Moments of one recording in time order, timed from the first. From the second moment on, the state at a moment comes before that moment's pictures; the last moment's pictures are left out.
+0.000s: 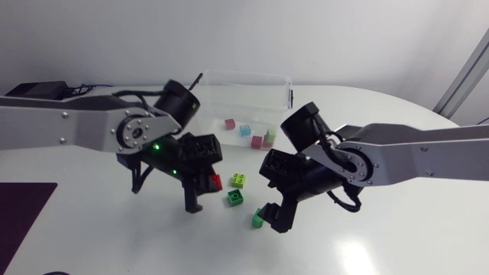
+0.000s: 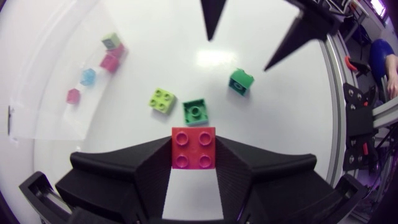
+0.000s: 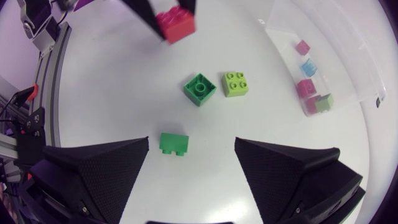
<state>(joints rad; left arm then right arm) -0.55 1.65 1.04 -0.53 0.25 0.79 0.64 1.58 0.86 -0.37 -0.22 -0.49</state>
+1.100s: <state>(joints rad) -0.34 2.02 1.74 -0.38 0.32 0.65 0.73 1.82 0.89 -0.34 -0.12 -0.39</state>
